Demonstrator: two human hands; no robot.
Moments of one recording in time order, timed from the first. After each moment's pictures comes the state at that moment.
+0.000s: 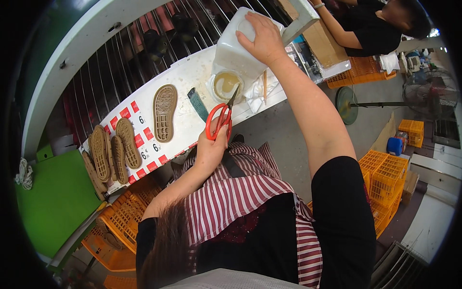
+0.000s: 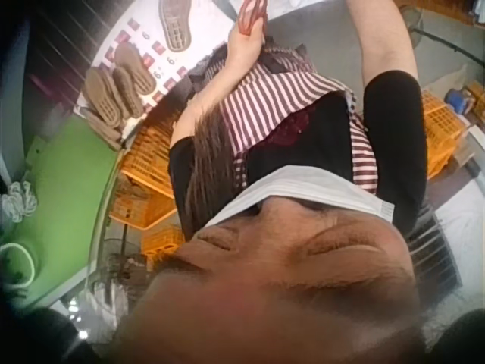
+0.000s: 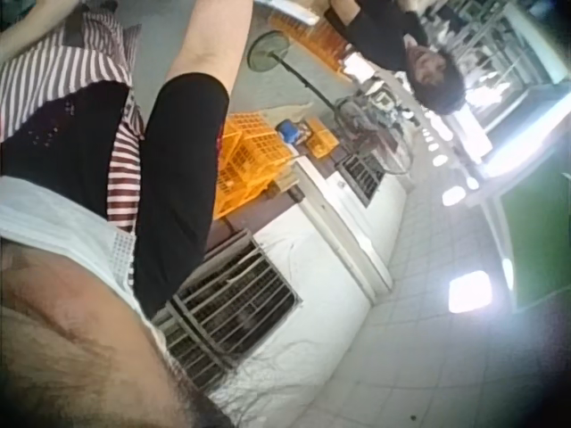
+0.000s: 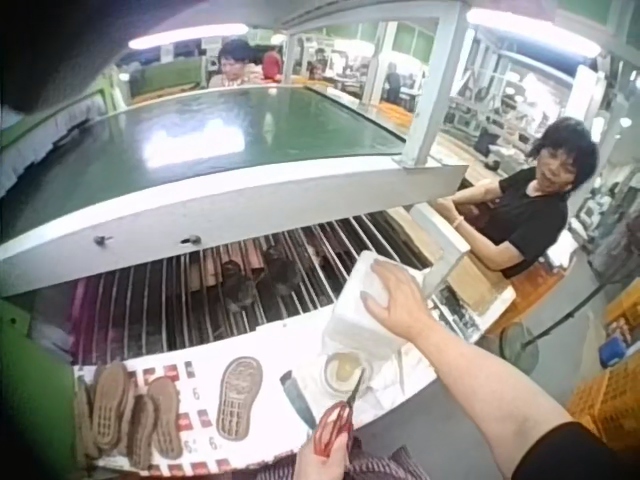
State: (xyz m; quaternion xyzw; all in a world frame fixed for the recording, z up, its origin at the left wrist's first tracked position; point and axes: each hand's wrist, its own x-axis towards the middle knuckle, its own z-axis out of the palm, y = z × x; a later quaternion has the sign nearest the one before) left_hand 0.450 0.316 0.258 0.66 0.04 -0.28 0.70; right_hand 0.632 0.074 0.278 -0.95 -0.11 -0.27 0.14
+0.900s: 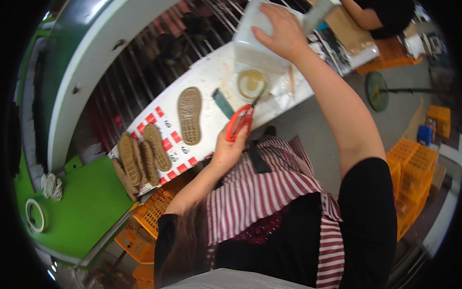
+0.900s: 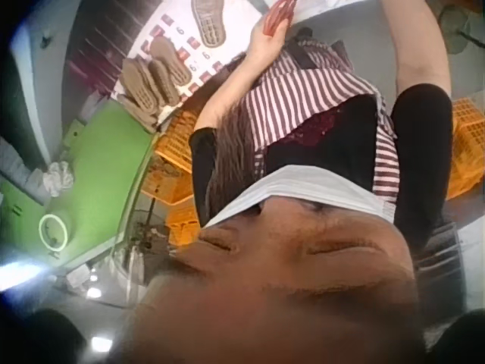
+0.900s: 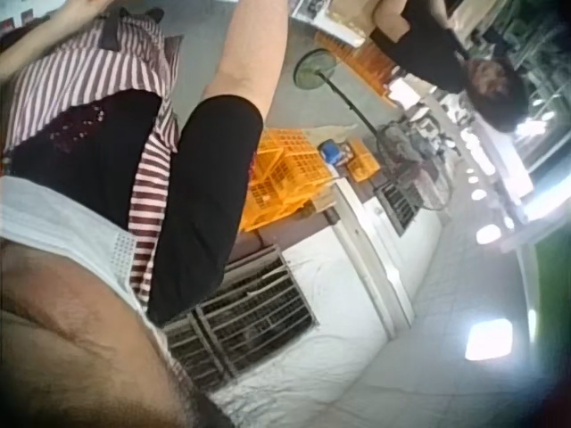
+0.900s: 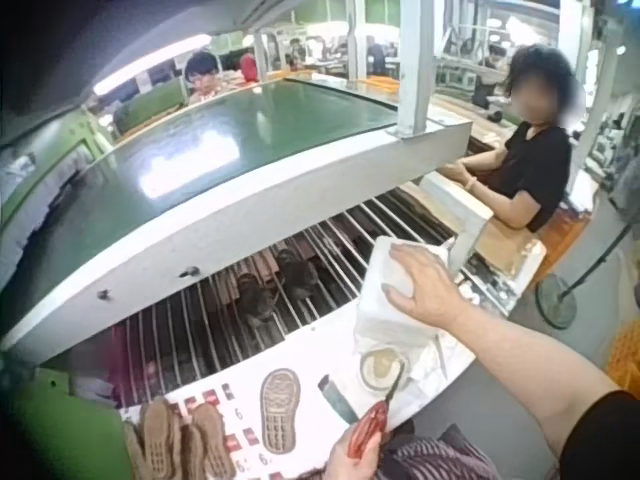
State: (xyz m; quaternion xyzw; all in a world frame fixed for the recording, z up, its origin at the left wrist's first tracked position) left_hand 0.469 0.332 0.235 0.73 -0.09 -0.20 0.65; right_hand 0.629 0.074 0.283 -0.95 -0.10 -0.27 0.15
